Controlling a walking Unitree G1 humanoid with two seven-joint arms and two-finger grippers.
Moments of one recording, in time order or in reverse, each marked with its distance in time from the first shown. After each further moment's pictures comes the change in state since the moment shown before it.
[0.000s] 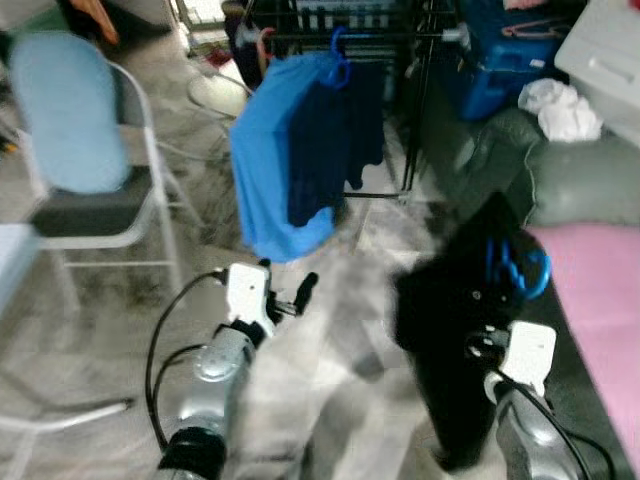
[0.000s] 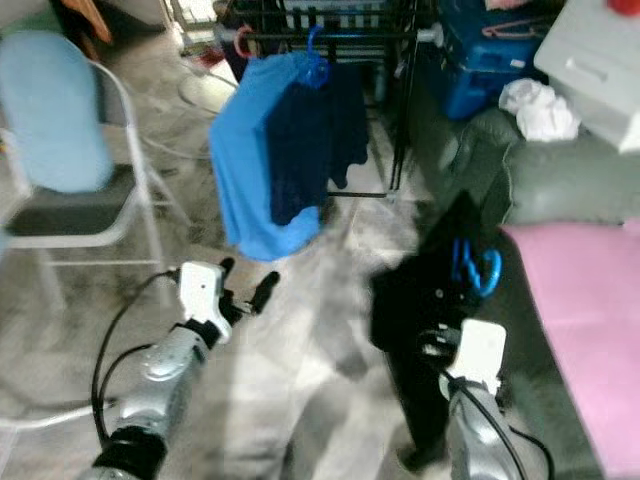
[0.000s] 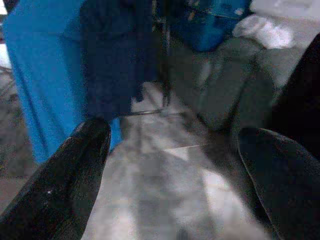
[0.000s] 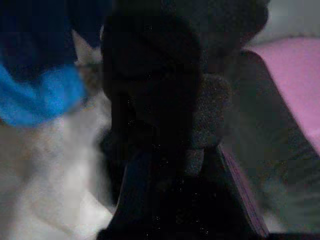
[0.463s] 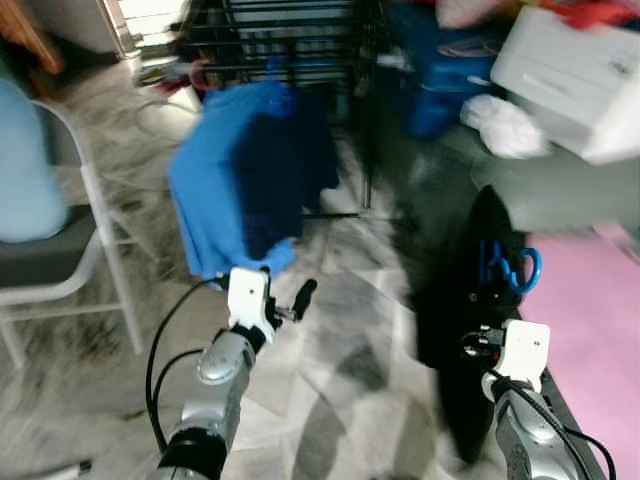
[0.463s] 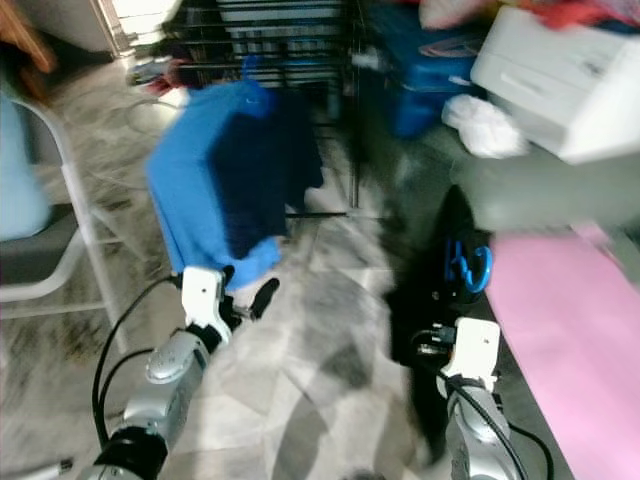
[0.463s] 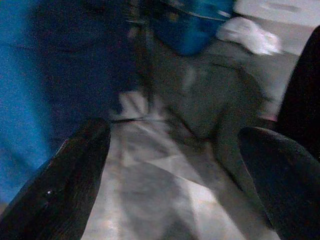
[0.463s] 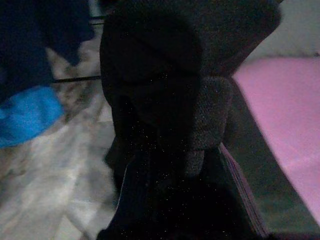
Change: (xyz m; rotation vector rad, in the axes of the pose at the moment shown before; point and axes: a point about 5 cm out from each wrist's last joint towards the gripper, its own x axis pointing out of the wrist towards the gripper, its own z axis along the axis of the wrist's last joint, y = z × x) left arm 0.012 -0.017 0.002 -0.034 -0.008 -0.044; right arm -0.008 -0.015 -0.005 -0.048 0.017 0.001
